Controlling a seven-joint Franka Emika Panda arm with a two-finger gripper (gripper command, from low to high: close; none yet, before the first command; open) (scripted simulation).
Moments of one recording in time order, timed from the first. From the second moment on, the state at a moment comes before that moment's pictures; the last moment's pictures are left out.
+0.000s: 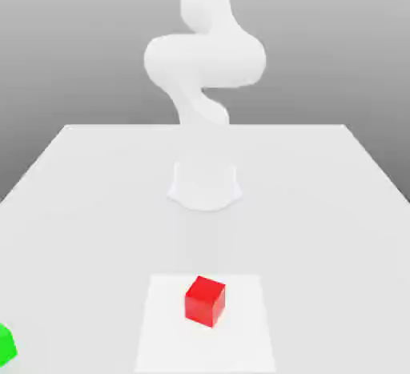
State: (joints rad) arm 0.00 -0.72 -0.01 -2.35 0.03 2.35 0.82
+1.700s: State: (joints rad) arm -0.23 0.19 -0.12 -2.43 0.02 2.61 1.11
